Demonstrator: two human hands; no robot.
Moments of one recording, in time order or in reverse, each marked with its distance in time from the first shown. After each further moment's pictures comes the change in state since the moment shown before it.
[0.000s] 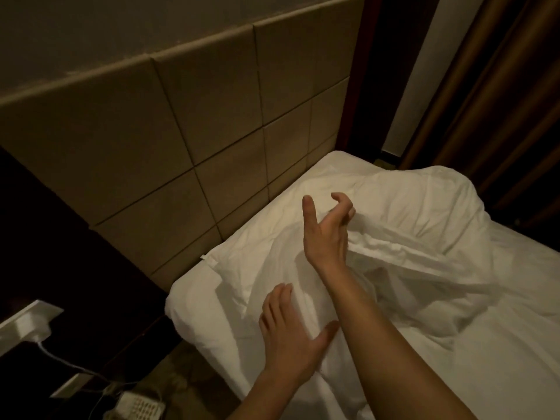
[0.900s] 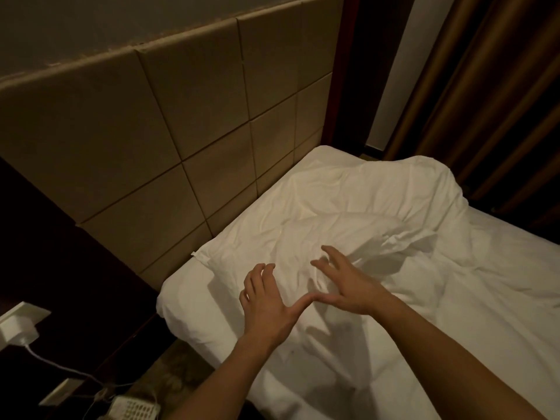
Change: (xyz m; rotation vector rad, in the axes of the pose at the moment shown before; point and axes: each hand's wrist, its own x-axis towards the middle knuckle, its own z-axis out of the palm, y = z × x) left_hand 0.028 -0.026 -0.011 0.069 -0.003 0.063; right_hand -0.030 0.142 -0.075 -0.706 -0.873 -0.326
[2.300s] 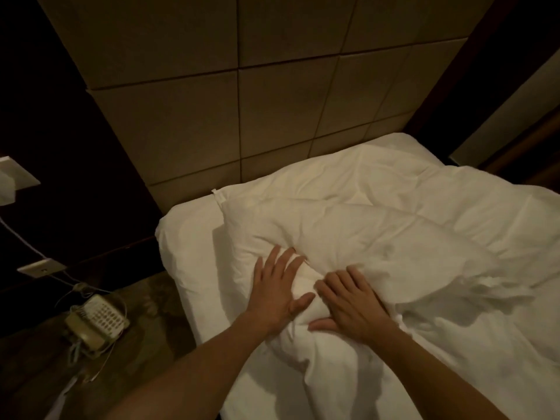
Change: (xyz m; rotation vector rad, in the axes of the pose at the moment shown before) left_hand 0.056 -0.094 0.165 0.081 0.119 0.145; right_hand 0.096 0.084 0.131 -0.637 0.301 -0.643
